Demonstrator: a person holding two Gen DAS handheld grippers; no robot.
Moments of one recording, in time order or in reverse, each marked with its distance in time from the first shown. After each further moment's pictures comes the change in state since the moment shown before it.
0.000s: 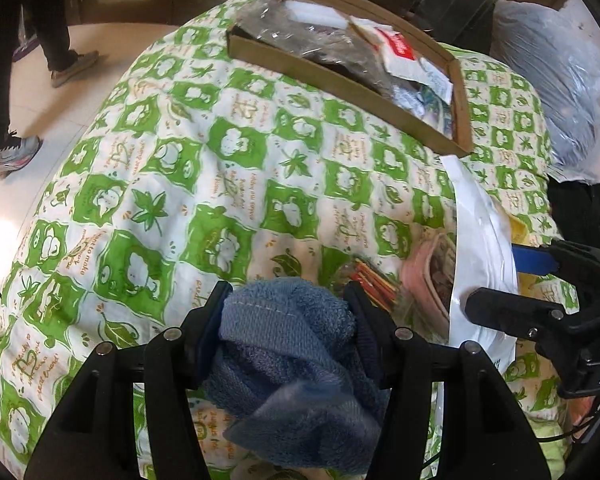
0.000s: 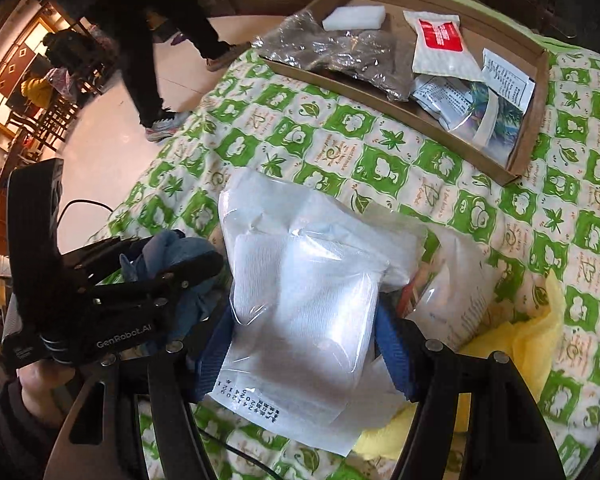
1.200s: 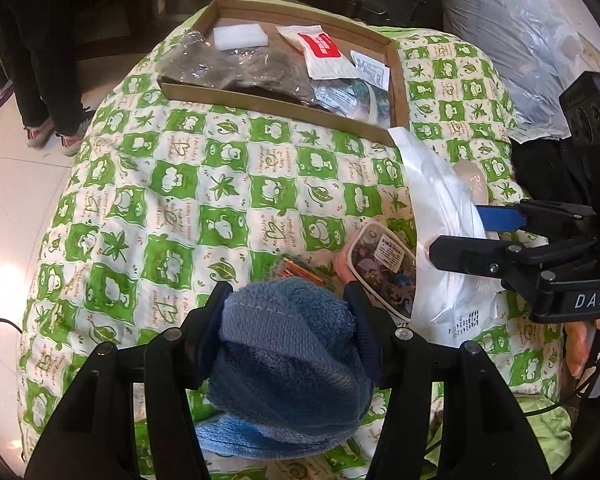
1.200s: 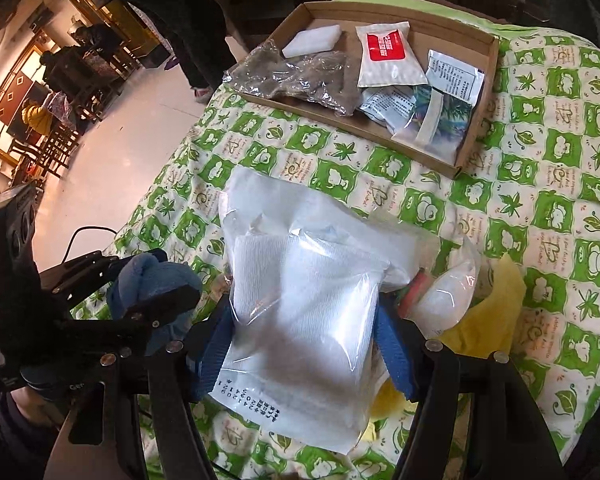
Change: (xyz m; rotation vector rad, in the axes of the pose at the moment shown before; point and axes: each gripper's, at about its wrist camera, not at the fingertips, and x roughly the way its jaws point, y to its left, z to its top) left arm -0.033 -0.056 0.007 0.153 0.008 0.005; right arm -0.031 -0.042 -0.009 0.075 -0.033 0.028
